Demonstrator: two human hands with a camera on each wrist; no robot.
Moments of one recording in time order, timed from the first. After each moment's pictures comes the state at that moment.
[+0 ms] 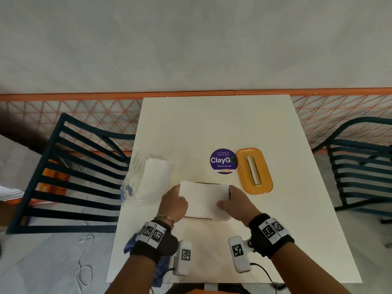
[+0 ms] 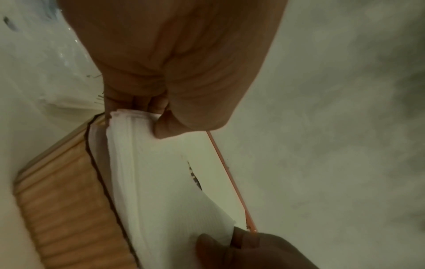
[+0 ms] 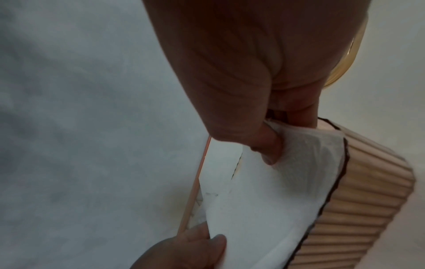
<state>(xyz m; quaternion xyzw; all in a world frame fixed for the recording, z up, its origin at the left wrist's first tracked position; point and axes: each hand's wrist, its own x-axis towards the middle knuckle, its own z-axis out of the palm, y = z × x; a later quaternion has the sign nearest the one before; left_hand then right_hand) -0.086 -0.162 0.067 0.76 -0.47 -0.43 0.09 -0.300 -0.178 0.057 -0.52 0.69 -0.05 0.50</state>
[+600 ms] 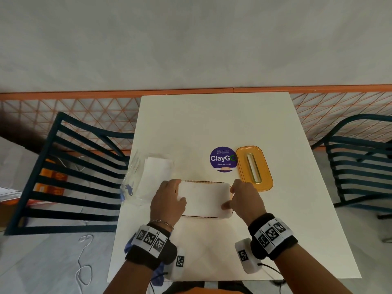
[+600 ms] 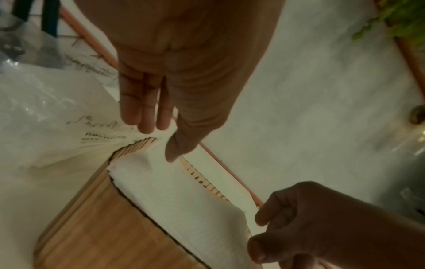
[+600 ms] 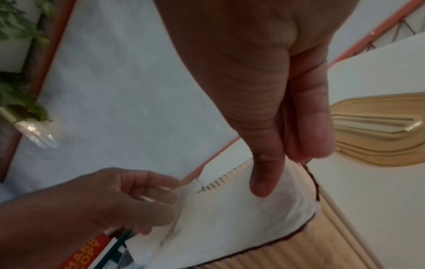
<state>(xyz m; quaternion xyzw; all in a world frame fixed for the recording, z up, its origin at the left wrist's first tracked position) -0.072 -0.152 0.076 0.76 -0.58 -0.29 0.12 -0.301 -0.180 0.085 -0.62 0.72 0.02 0.31</state>
